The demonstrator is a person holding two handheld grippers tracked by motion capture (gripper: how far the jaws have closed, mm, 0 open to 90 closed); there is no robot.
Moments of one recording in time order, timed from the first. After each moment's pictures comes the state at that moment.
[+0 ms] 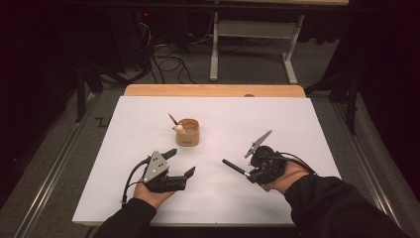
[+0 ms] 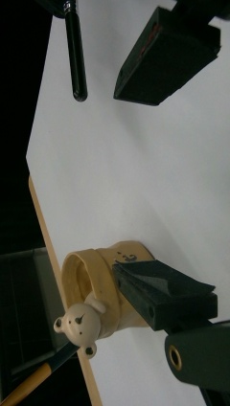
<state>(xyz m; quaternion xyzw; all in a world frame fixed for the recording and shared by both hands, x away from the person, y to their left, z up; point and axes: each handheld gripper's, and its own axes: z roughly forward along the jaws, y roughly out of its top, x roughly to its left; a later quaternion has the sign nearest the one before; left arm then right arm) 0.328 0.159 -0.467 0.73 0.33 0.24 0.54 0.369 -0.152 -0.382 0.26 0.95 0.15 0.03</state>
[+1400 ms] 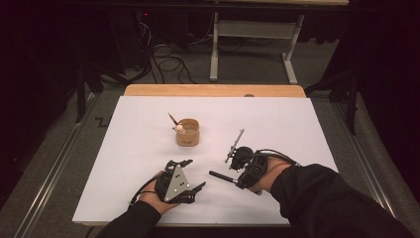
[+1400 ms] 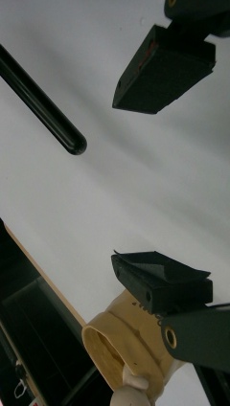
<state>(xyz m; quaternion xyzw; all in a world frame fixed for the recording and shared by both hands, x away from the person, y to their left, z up) 0.312 0.128 -0.477 0.82 0.18 0.30 0.46 0.366 -0.103 -0.369 0.19 0.98 0.07 -0.02</state>
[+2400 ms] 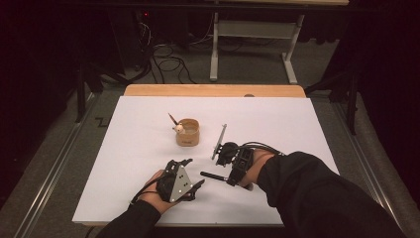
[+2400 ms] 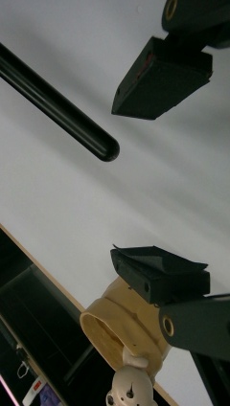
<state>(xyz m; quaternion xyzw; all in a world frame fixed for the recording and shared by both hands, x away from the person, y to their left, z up) 0.313 0.122 -0.478 0.82 0.17 0.34 0.42 0.380 -0.071 -0.369 0.16 0.98 0.04 -0.04</state>
